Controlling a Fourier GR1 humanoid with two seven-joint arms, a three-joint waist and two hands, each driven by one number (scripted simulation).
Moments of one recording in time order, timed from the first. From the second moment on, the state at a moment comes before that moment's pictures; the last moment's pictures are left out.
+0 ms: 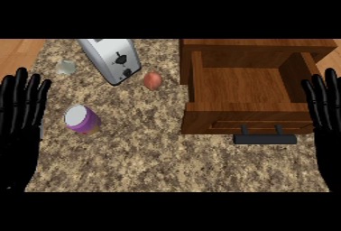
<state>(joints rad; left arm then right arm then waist) -0.02 0.10 0.01 -2.10 0.00 -0.02 -0.01 -0.02 -0.14 0.01 -2.10 -0.01 0.00 -0.04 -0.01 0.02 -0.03</state>
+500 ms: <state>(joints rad) 0.07 0.02 0.16 -2.04 -0.11 0.29 0.14 0.03 -0.11 -0.03 -2.05 -0.03 -0.05 0.08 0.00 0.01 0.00</state>
